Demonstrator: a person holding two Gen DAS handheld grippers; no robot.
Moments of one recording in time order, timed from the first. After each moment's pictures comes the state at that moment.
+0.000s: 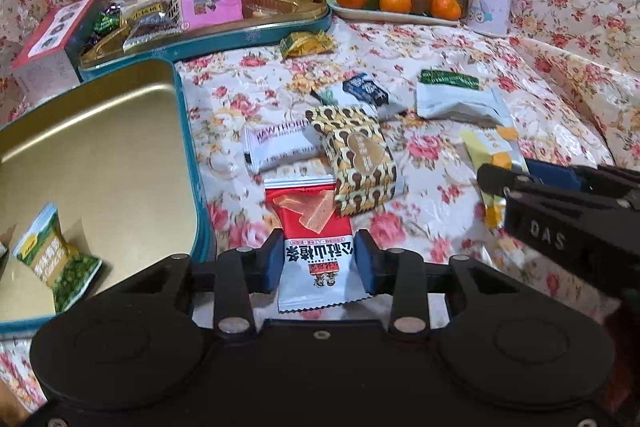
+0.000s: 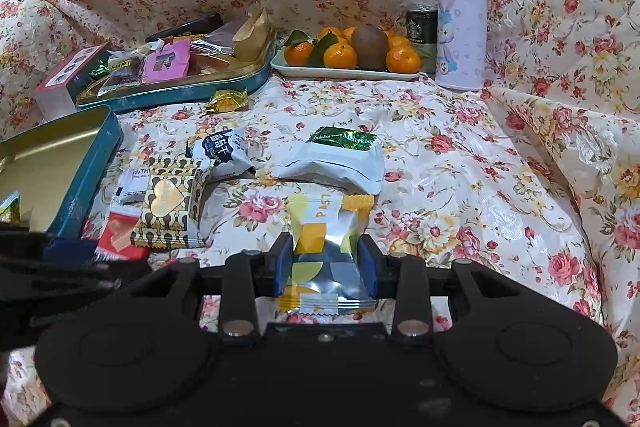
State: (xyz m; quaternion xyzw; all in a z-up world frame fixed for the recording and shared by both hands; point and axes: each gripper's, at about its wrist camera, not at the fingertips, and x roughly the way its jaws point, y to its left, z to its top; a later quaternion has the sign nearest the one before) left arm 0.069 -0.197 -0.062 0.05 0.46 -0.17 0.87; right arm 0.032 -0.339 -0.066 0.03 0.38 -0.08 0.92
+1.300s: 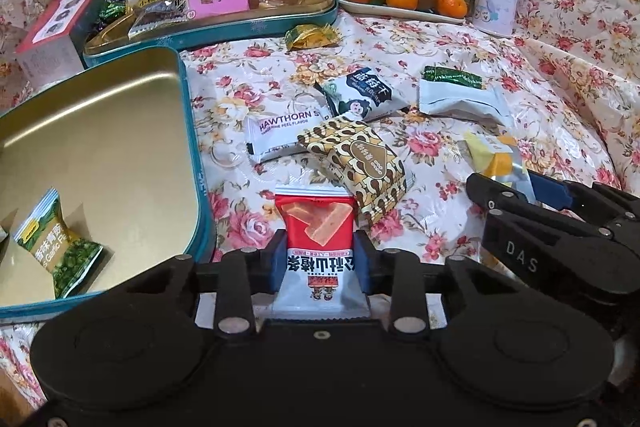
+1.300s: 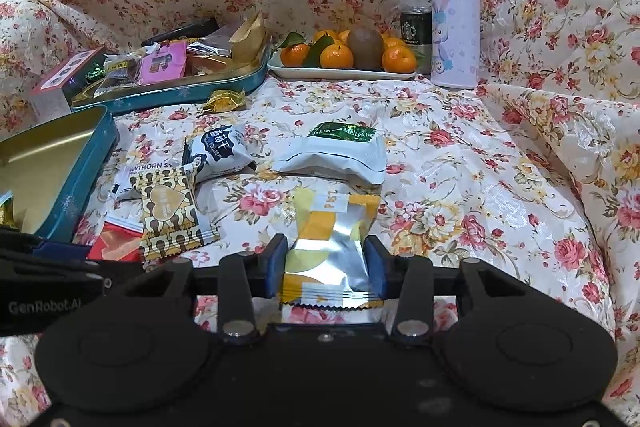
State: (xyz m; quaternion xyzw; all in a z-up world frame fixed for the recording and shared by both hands) left arm 0.069 -0.198 -0.060 0.04 0.47 -0.15 0.87; right arm 0.026 -0.335 -0.074 0.03 0.36 -0.09 0.93
